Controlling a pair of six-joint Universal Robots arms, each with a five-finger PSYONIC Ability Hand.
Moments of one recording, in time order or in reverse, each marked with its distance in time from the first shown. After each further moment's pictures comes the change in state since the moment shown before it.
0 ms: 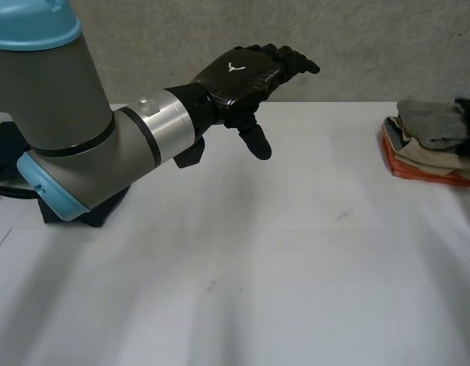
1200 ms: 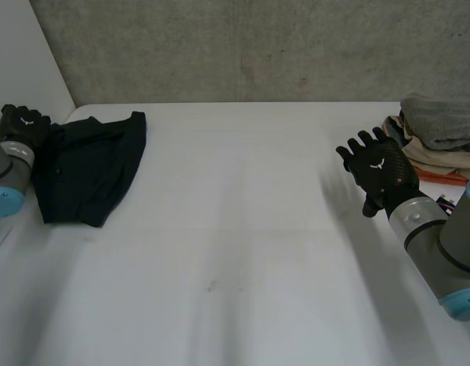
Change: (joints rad) left arm 0.663 -0.604 0.284 0.285 -0.413 0.697; right arm 0.494 -0.635 0.704 0.361 0.283 -0.499; left_hand 0.655 0.543 0.536 0.548 0.518; right_hand -0.027 -0.074 -0.109 -0.109 -0.119
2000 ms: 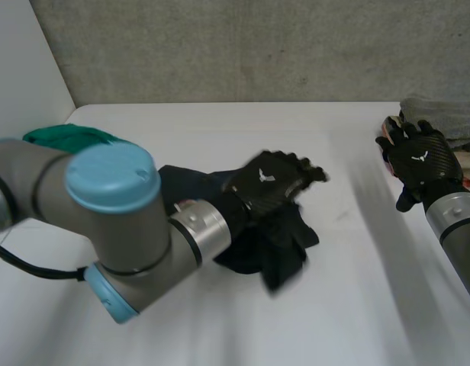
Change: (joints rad) left arm -0.796 0.585 -0.744 0.054 0.311 -0.614; right arm -0.124 -0.096 0.066 -0.005 0.008 0.036; left_hand -0.525 -0.346 -0.316 -0.332 -0.320; right_hand 0.000 0.000 0.000 0.000 0.000
